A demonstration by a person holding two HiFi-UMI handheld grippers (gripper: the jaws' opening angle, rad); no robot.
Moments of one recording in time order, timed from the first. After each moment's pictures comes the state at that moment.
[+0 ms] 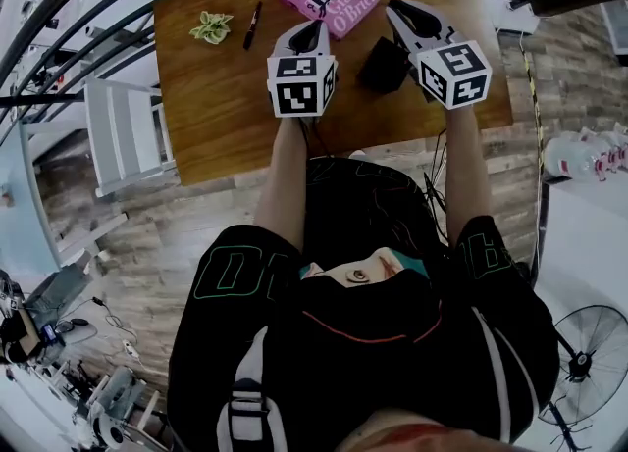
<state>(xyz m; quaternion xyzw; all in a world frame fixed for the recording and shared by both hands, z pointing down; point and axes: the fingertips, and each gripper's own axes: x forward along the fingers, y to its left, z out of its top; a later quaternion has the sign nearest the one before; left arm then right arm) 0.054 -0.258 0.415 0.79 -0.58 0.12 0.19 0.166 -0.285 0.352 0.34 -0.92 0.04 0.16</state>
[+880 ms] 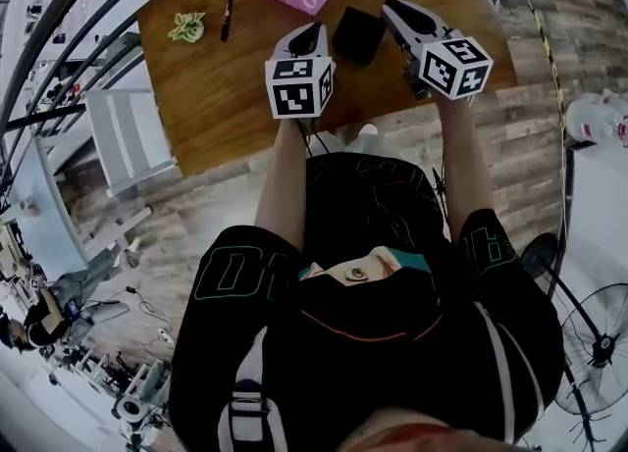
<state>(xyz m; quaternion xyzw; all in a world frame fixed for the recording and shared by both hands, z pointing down) 0.135 -0.222 0.452 0.79 -0.54 0.18 0.22 0.253 -0.255 0.407 0.37 -0.90 0.22 0.04</state>
